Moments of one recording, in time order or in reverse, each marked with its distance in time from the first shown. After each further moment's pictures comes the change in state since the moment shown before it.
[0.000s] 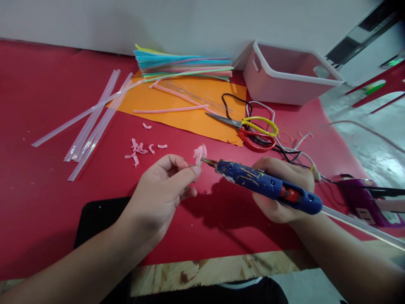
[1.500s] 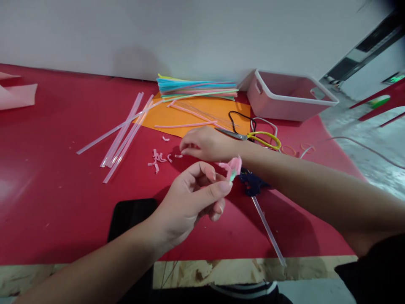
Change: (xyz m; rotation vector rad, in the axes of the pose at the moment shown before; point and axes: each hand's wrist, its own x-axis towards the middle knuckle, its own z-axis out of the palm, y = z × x) left_hand -0.012 0.003 -0.007 -0.201 -0.511 -0.008; right_hand 0.156 -0.011 0.088 0.109 -0.574 -0.193
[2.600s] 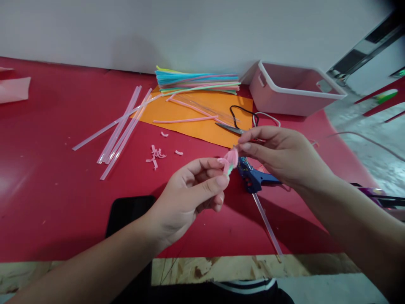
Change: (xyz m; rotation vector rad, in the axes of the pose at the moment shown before) left_hand 0.002 0.002 0.000 -0.015 0.050 0.001; right_hand -0.117 -0.014 -0.022 0.738 0.523 0.593
